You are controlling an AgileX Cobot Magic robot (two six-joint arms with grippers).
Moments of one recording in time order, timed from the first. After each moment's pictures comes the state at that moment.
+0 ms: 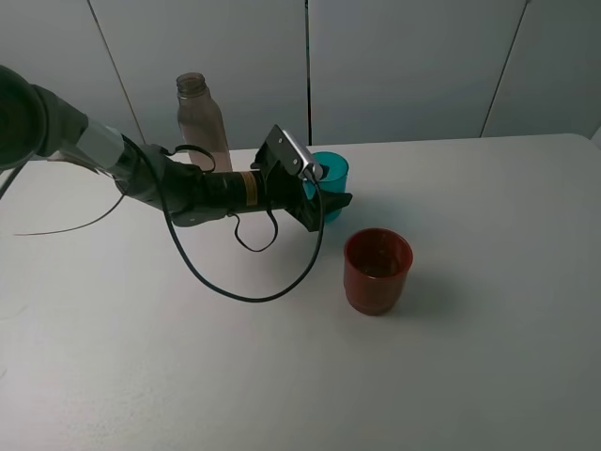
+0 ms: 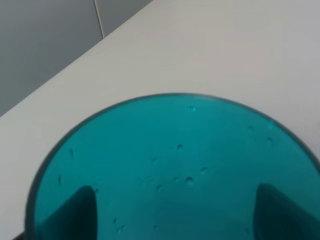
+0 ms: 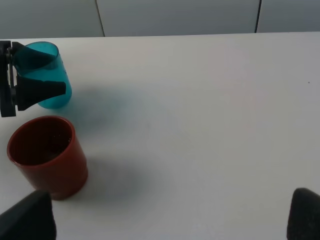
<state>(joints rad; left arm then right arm) -0.46 2.44 -1.37 0.86 -0.87 -0.39 -0.05 0.00 -0.50 0.17 1.10 -0.09</state>
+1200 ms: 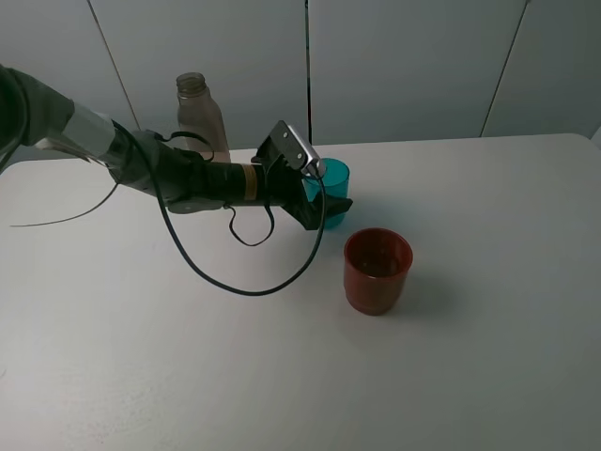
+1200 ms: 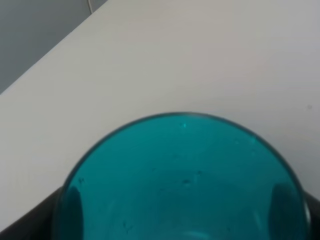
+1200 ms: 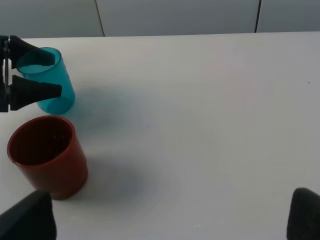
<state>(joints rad) -0.46 2.37 -1.38 1.02 -0.74 -0.53 -0.05 0.00 -0.50 0.17 1.10 -0.09</state>
